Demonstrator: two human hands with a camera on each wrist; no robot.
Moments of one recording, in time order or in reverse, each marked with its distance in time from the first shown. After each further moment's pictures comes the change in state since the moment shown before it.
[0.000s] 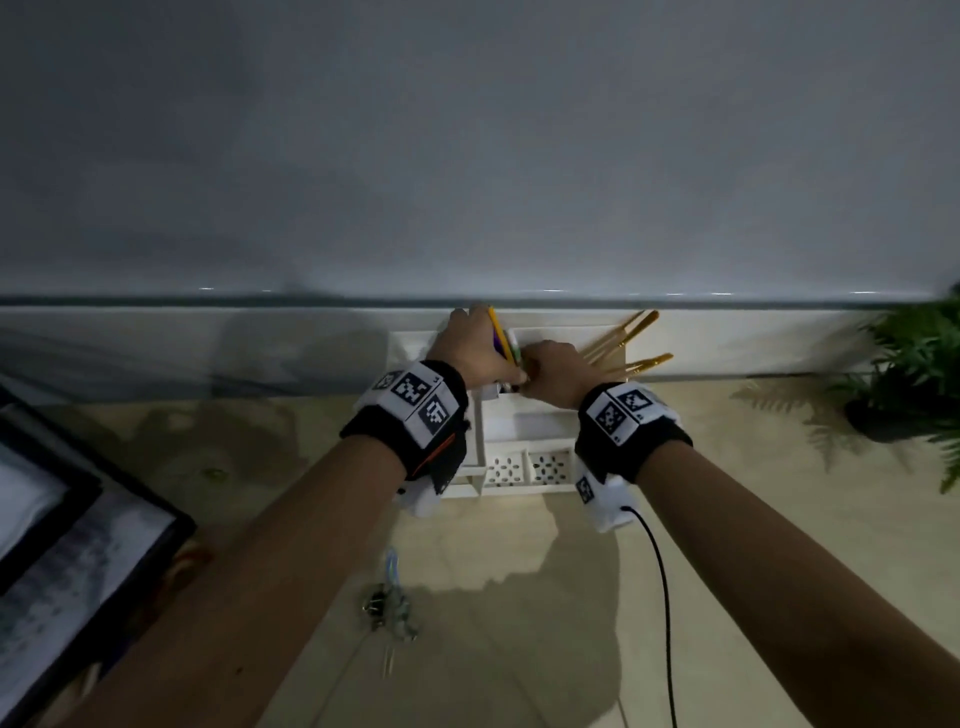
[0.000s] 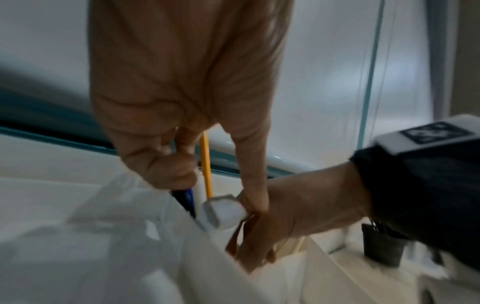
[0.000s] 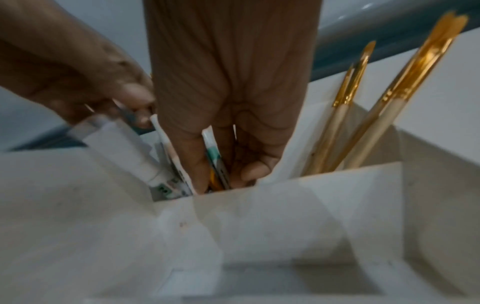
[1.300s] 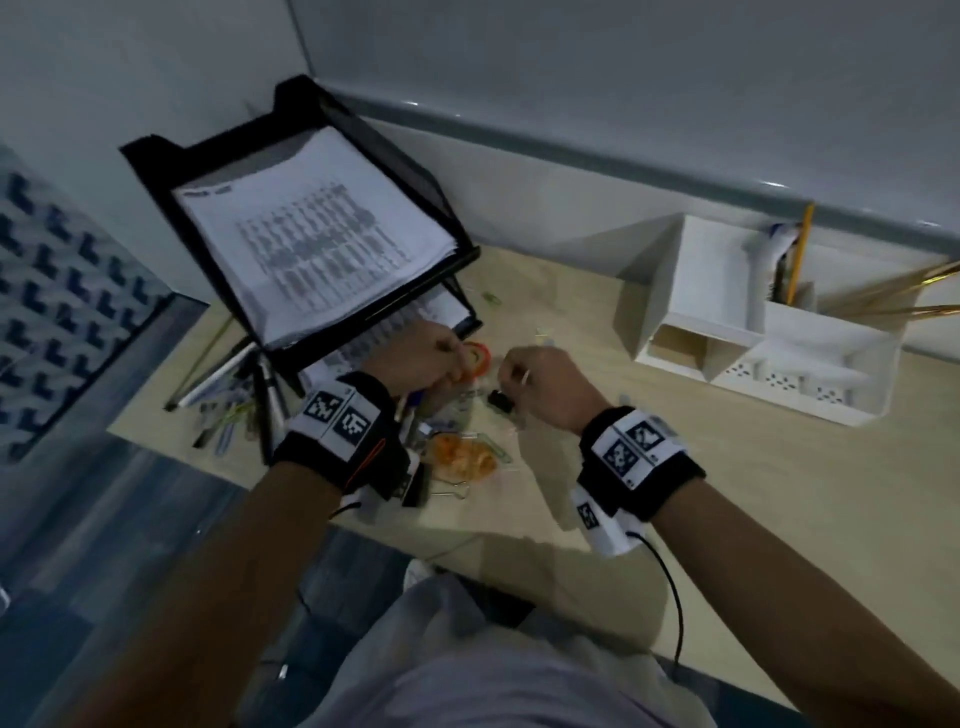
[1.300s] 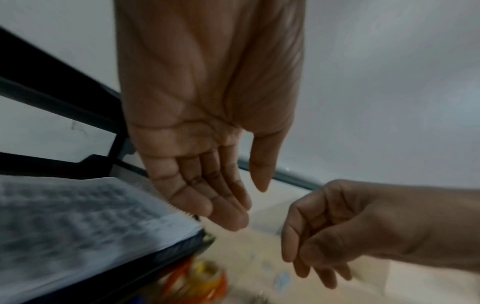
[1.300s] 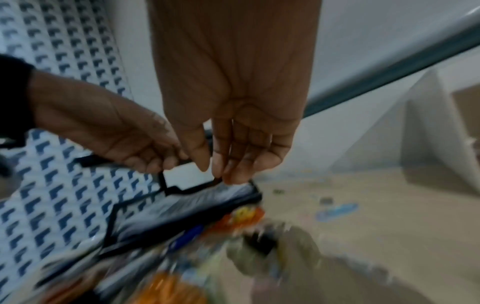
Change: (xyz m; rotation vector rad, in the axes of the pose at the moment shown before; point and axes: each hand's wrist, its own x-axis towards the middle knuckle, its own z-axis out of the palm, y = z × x) left_hand -0.296 -0.250 -0.059 -0.396 0.150 -0.289; right_hand -0.136 -0.236 0.186 0.084 -0.113 -0.529
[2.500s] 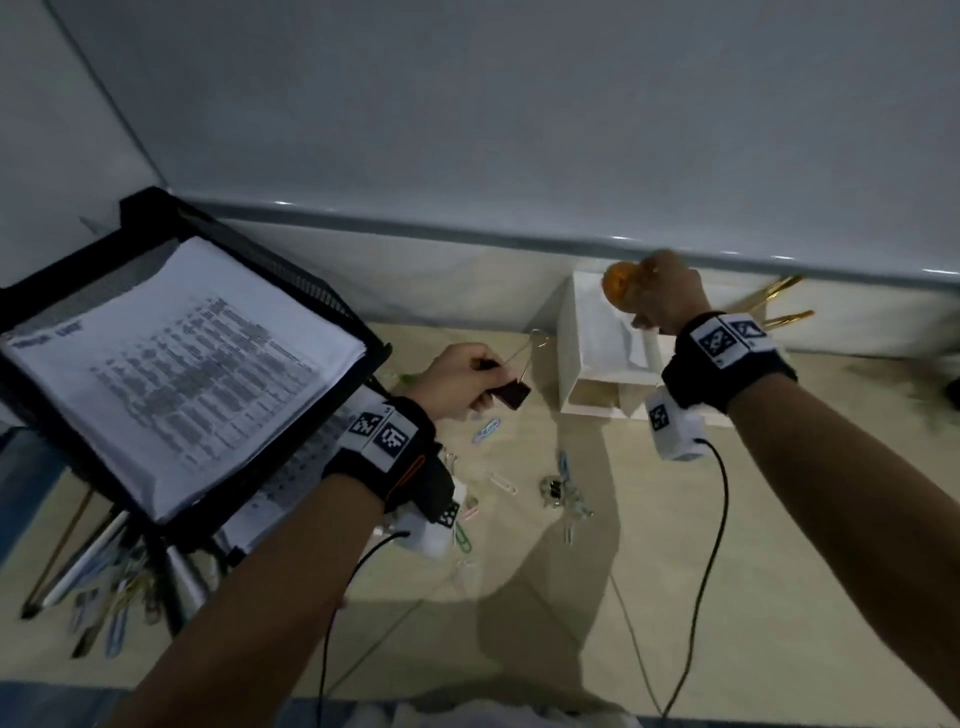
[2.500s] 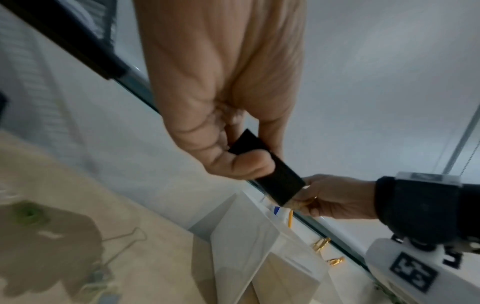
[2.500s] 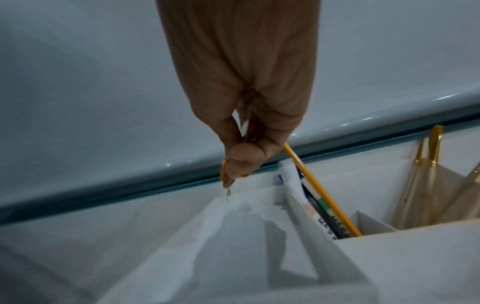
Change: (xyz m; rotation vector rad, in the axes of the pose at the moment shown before) left_hand 0.084 0.081 0.038 -0.270 -0.242 0.209; right_hand 0.013 0.123 -0.182 0.141 0.606 0.646
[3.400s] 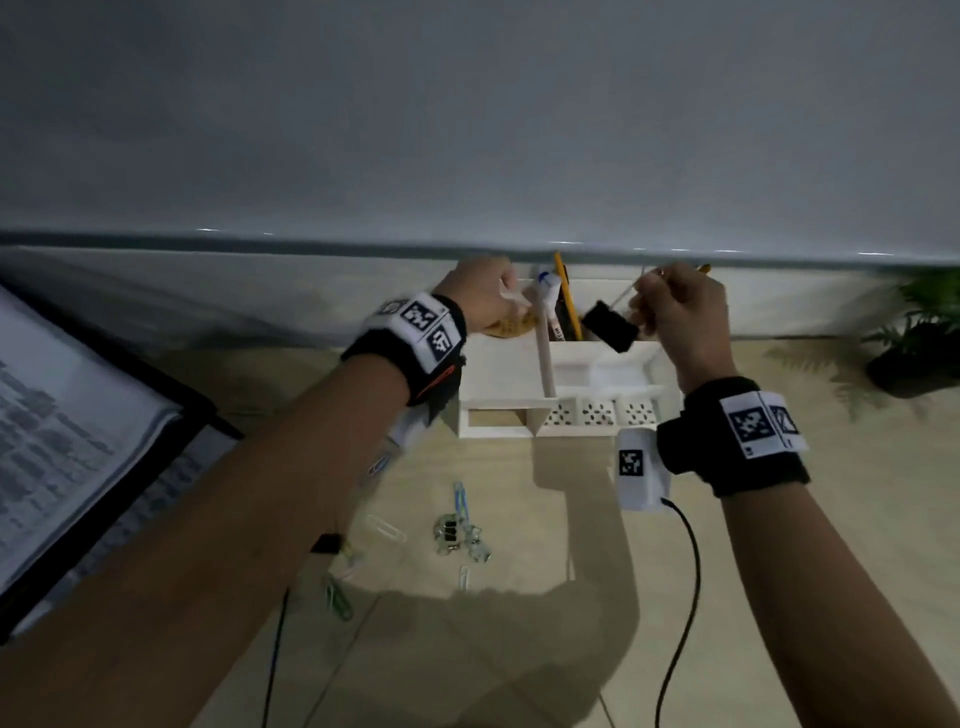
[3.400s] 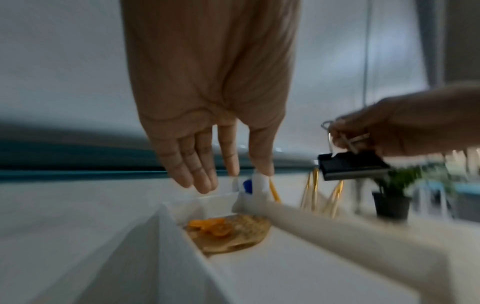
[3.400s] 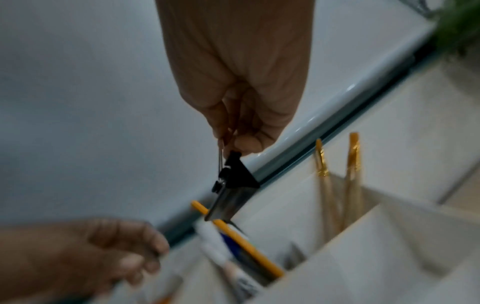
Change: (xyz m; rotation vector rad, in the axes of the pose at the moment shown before) left_hand 0.138 0.109 0.096 0.647 -0.023 0.142; right_hand 0.002 0.090 -0.066 0.473 0.303 -0.073
